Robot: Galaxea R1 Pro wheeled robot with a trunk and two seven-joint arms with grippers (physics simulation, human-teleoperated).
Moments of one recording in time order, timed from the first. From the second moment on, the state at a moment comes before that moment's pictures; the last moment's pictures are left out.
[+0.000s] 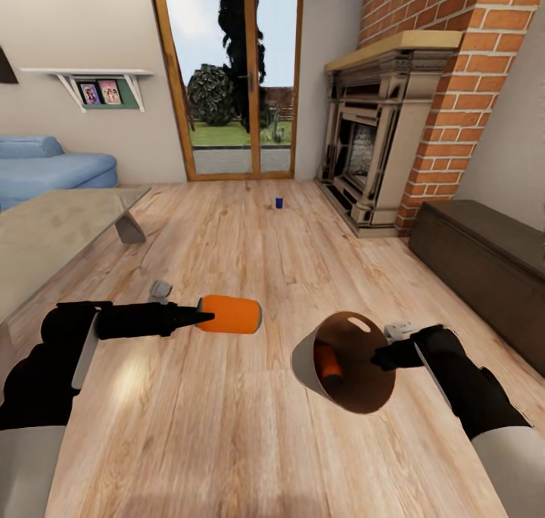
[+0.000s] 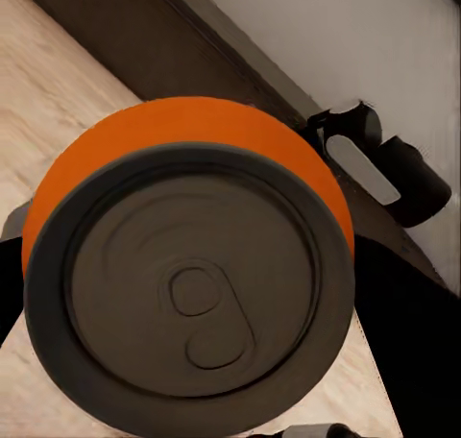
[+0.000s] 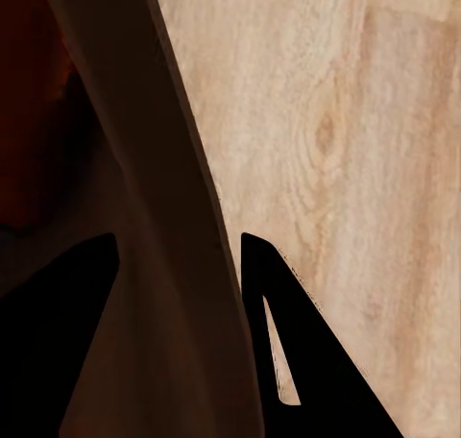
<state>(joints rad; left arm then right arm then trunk) -0.68 0.22 0.08 -1.44 0.07 1.05 -1.41 -0.67 -0.27 0.13 -1.15 0.16 1.04 0.49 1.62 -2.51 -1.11</state>
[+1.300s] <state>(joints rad) -0.68 0.00 -0.20 -1.43 0.10 1.05 -1.18 -0.68 -0.15 0.20 -1.04 0.23 1.05 0.47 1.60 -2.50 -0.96</state>
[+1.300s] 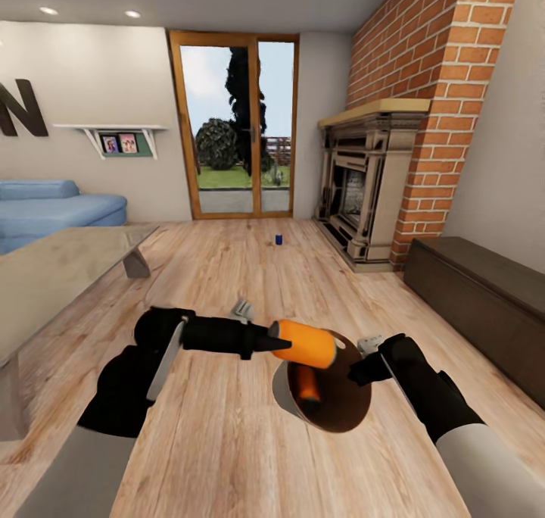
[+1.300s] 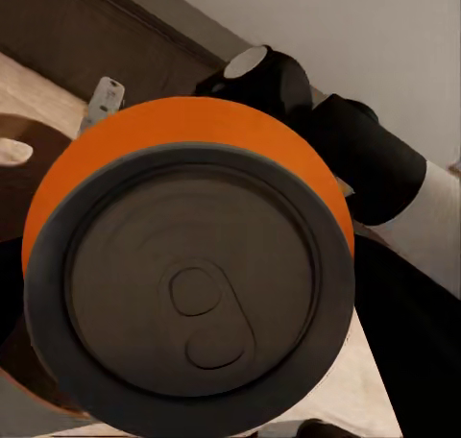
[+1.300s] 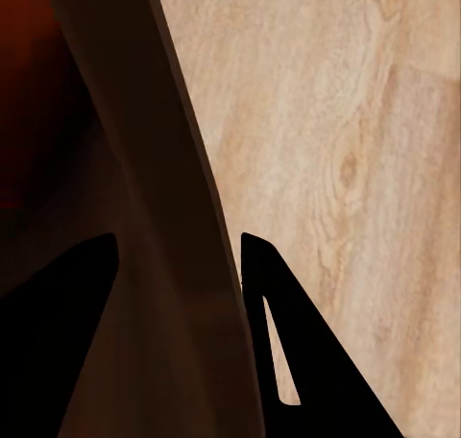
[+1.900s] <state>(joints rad) -0.67 -0.01 -0.37 -1.43 0.10 1.05 -0.85 -0.68 -0.04 0.19 -1.03 0.37 1.05 0.47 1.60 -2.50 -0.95</state>
